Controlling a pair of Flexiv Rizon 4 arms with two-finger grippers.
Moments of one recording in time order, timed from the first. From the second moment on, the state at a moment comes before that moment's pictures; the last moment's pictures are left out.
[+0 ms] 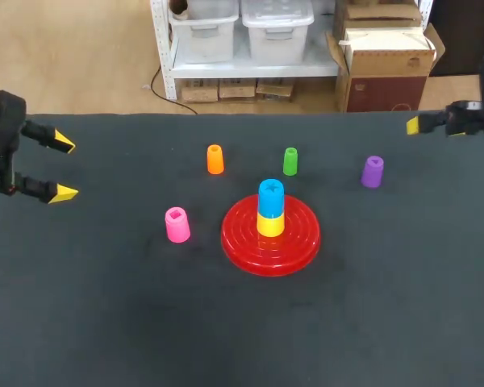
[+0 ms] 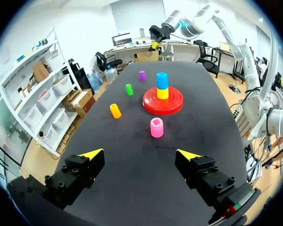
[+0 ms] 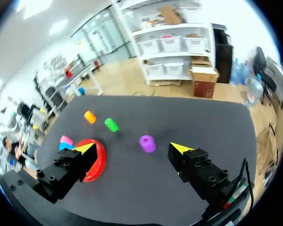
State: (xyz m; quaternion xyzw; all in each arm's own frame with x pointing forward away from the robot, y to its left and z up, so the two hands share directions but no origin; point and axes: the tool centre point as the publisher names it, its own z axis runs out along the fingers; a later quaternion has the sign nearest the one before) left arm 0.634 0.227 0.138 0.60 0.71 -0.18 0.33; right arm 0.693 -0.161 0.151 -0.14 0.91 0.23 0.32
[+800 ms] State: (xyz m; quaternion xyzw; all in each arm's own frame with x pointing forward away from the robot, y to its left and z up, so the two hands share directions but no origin) left arm 0.634 0.227 0.138 0.60 0.71 -0.17 0.33; right arm 0.686 0.114 0.115 -0.43 0.86 0.21 0.17
